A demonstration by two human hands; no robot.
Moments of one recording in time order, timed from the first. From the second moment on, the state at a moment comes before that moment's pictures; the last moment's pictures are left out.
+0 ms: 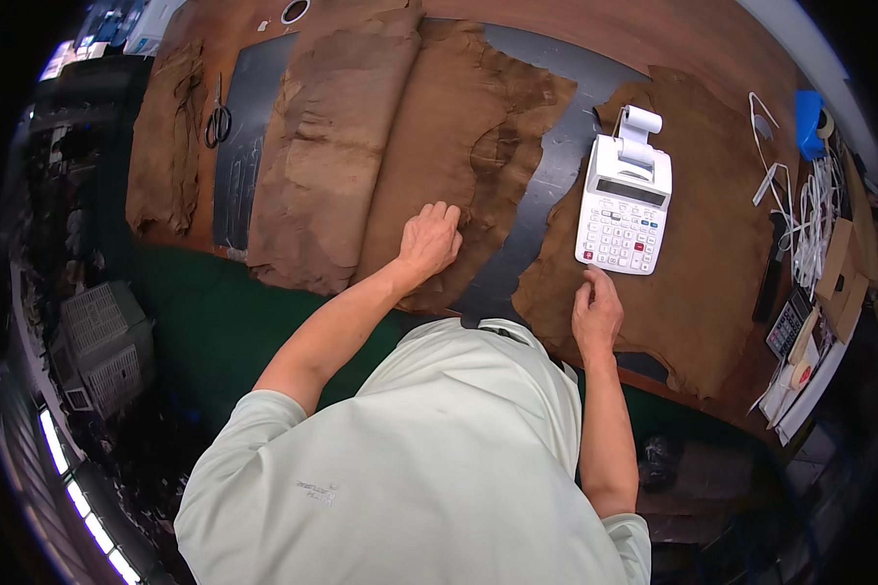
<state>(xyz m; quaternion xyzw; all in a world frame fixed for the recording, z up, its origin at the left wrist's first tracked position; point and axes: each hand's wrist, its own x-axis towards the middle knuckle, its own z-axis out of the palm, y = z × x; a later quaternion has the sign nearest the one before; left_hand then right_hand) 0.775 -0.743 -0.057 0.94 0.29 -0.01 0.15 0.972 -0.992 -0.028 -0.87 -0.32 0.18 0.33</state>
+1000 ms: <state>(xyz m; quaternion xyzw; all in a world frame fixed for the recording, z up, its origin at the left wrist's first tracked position) 0.585 -0.568 -0.068 0.68 0.64 0.22 0.28 0.984 -0.999 -0.030 -0.88 -0.30 0.20 0.31</state>
